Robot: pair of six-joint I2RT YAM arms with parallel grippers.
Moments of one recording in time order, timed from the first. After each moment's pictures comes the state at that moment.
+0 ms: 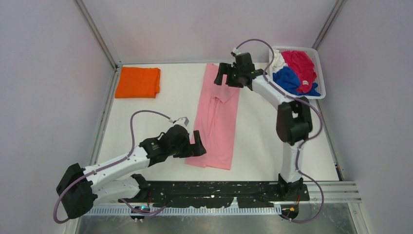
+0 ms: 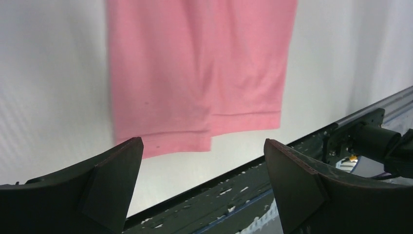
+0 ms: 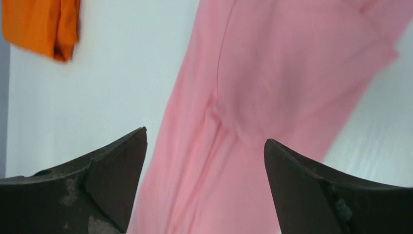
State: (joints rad) left arm -0.90 1.08 0.64 -0.38 -0.05 -0.89; right arm 0.36 2.15 1.83 -0.36 -0.22 0.43
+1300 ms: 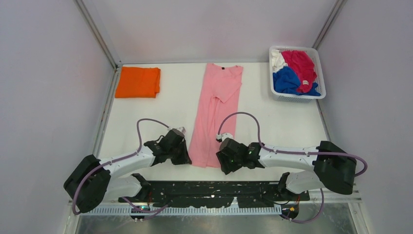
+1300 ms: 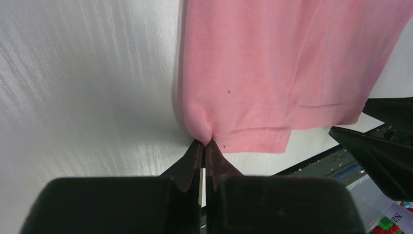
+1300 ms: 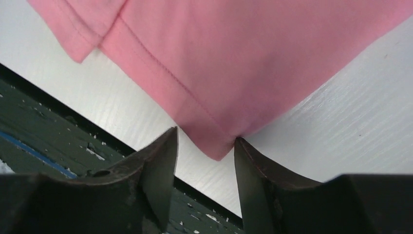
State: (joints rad) left arm -0.74 1.18 0.45 -0.29 0.12 -0.82; right arm 1.09 1.31 0.62 -0.37 0.05 0.57
